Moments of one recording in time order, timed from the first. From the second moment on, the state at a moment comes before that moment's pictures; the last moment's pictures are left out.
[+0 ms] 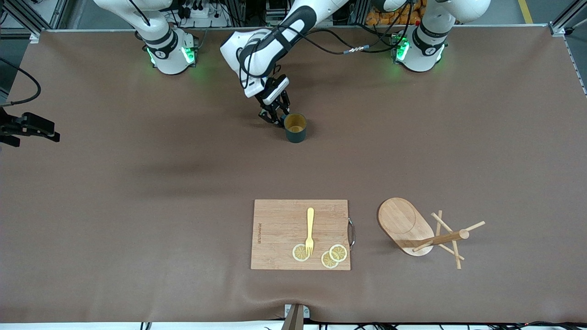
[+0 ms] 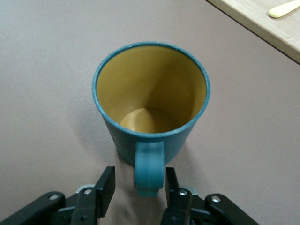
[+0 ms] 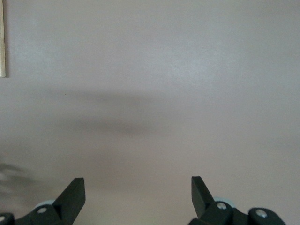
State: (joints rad) left arm -1.20 0.91 -0.12 -1.34 0.65 1.77 -2.54; right arm 0.01 0.11 -0.15 -1.51 0.02 1.55 -0.25
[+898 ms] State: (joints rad) left arm -1.20 0.89 -0.12 -1.31 0.65 1.77 -2.54; right arm 0.01 0.11 -0.14 -1.51 0.02 1.55 -0.25
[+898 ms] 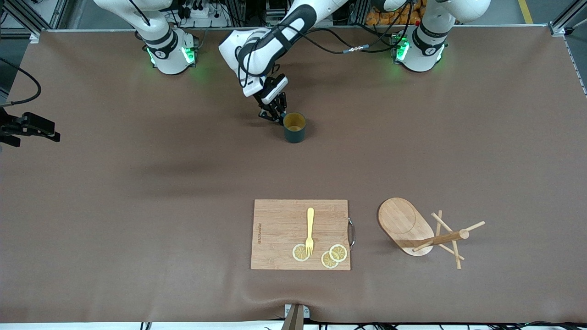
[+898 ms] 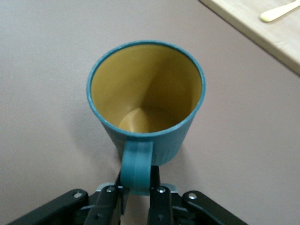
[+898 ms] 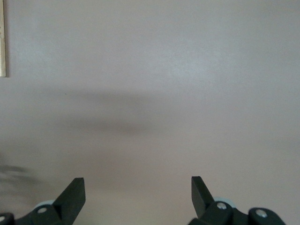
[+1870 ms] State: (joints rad) left arm -0.91 0.49 -0.11 -1.29 0.33 1.76 -2.22; right arm 0.01 0.06 -0.13 -1.48 0.02 1.51 -0.25
